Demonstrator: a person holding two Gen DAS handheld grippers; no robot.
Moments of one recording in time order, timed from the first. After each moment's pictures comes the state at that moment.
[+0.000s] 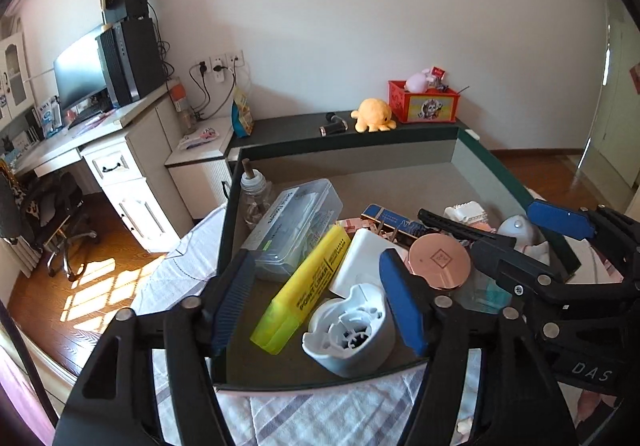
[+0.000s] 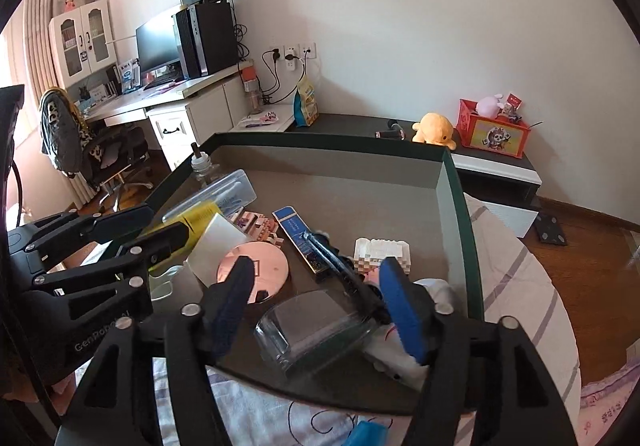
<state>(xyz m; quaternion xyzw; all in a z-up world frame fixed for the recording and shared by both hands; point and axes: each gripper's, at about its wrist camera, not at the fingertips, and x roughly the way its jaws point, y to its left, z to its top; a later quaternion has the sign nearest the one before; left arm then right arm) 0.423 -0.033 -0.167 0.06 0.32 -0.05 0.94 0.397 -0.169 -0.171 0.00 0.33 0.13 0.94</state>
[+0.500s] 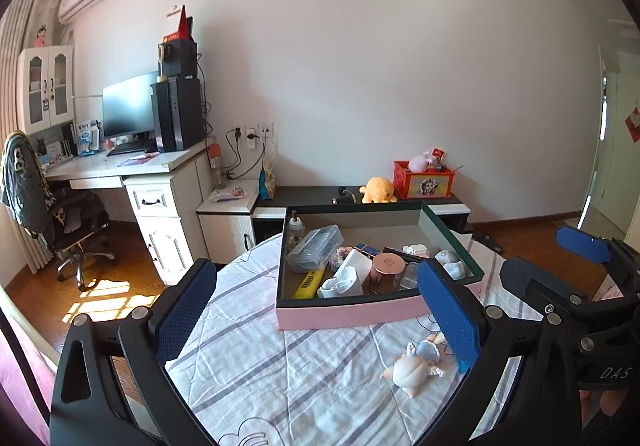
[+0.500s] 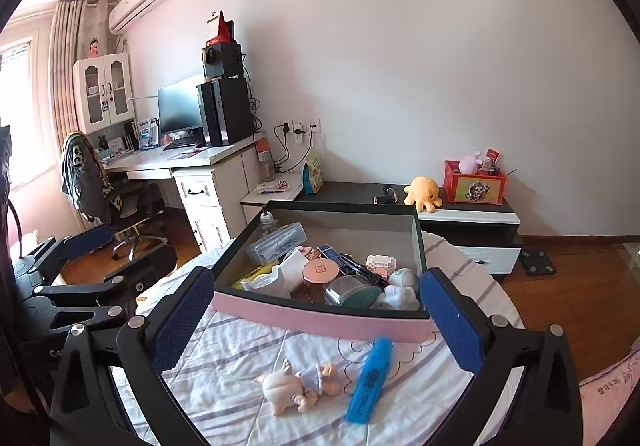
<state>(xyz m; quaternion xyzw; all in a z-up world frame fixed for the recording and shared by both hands) 0.238 -0.001 -0.083 0.01 0.19 -0.02 0.98 0.226 -0.166 -0.087 0.01 0.21 0.12 0.97</state>
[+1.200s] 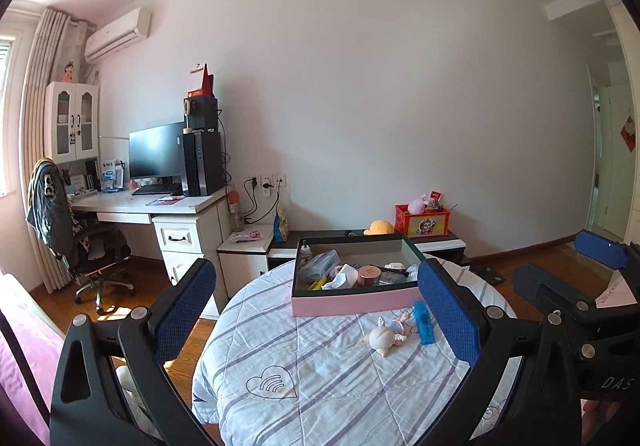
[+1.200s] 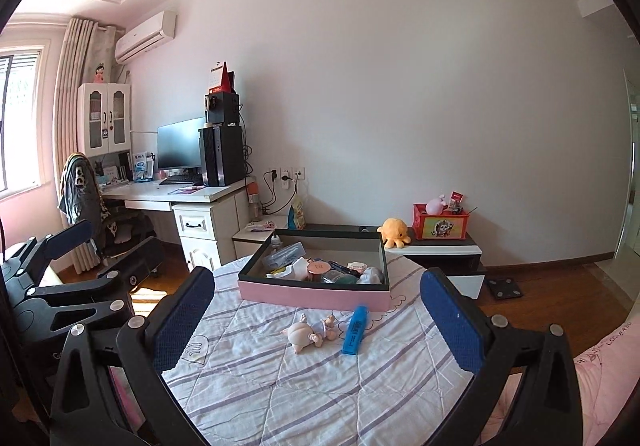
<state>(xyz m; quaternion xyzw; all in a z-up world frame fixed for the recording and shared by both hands) 0.076 -0.007 -0.047 0.02 0.10 0.00 0.99 0.059 -0.168 -0.048 0.00 0.12 0.08 0.99</state>
